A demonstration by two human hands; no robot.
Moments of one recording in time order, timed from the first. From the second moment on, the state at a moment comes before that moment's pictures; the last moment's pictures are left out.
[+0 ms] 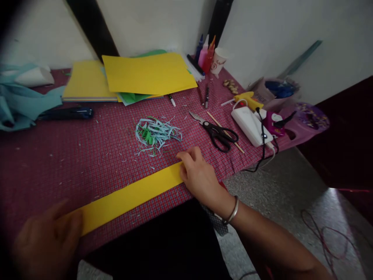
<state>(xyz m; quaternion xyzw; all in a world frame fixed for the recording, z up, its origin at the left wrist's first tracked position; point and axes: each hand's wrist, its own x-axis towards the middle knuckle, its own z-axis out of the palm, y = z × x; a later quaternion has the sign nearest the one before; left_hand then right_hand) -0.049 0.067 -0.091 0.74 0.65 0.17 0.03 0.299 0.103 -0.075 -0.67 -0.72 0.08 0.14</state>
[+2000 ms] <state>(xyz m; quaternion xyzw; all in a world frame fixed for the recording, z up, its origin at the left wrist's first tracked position) -0.046 0.072 -0.063 0.85 0.50 0.18 0.02 0.325 0.057 -0.076 -0.54 -0.79 0.11 0.26</state>
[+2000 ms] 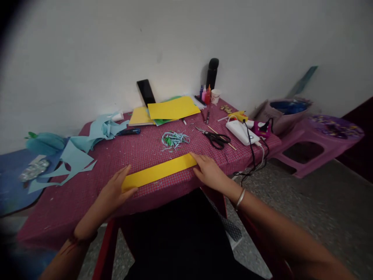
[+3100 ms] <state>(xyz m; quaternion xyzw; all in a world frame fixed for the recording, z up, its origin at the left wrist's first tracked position) 0.018 0.042 -0.009 0.95 0.18 0.22 -0.10 0.310 0.037 -0.003 -0.29 -0.87 0.25 0.30</state>
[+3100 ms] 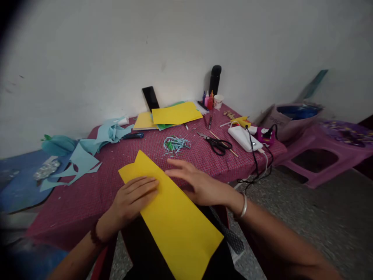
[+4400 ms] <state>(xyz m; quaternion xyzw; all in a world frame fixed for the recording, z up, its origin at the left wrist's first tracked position) 0.046 0.079 -0.073 0.67 0.65 0.21 0.30 0.231 0.074 -0.075 -0.62 -0.71 0.26 0.20</state>
